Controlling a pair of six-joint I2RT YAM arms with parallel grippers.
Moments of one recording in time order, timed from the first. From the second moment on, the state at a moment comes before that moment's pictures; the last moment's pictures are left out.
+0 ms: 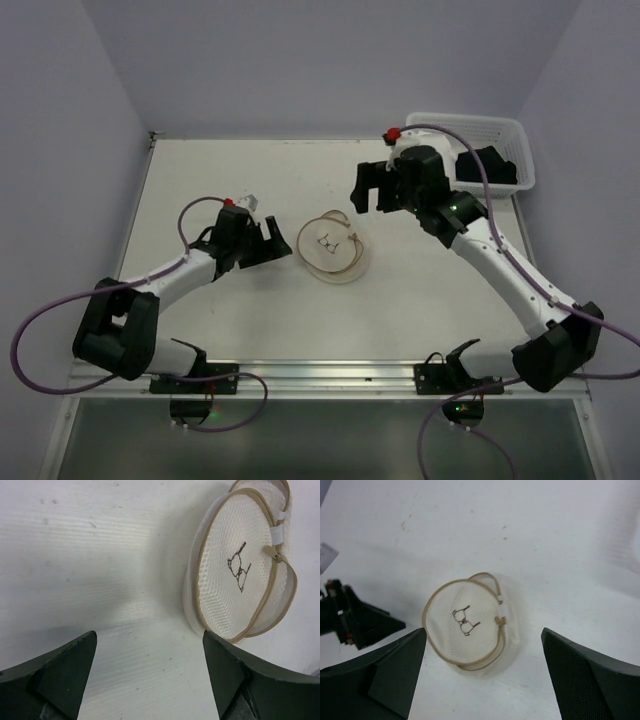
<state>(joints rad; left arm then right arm) -0.37 1.41 0.69 -0.07 0.20 -0.64 0.59 1.38 1.33 -0.51 0.02 0.27</state>
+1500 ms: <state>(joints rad) -0.28 0.57 0.86 -0.27 -0.39 -0.32 0.41 0.32 0.92 -0.33 0.51 0.08</state>
